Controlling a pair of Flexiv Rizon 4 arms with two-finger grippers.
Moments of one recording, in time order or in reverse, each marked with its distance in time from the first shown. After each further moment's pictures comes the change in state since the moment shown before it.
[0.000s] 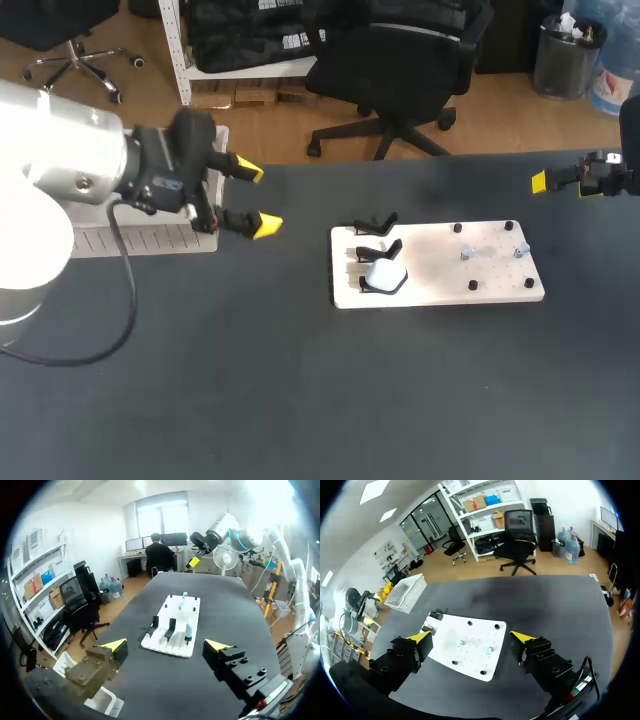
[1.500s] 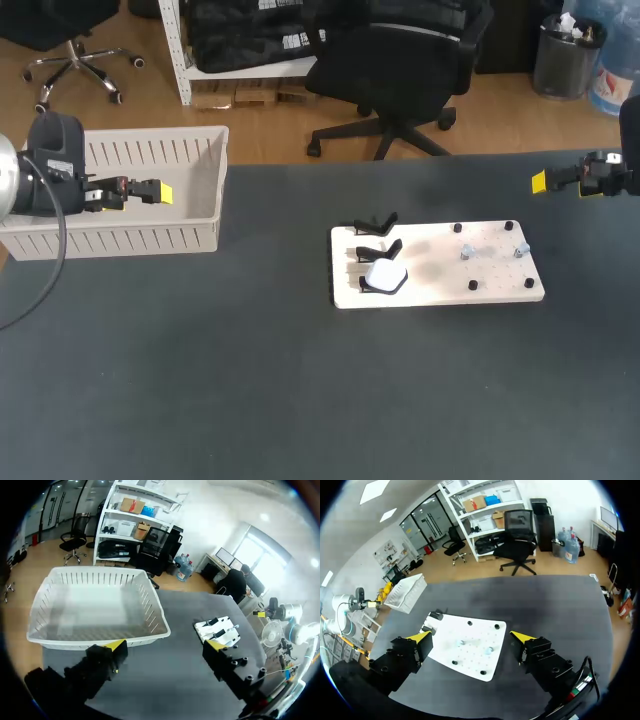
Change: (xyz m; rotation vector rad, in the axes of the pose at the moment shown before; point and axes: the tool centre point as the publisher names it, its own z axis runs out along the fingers) left arm 0.100 0.071 -0.107 -0.397 0.016 -0.945; right arm 0.000 0.000 0.000 0.000 0.000 0.000
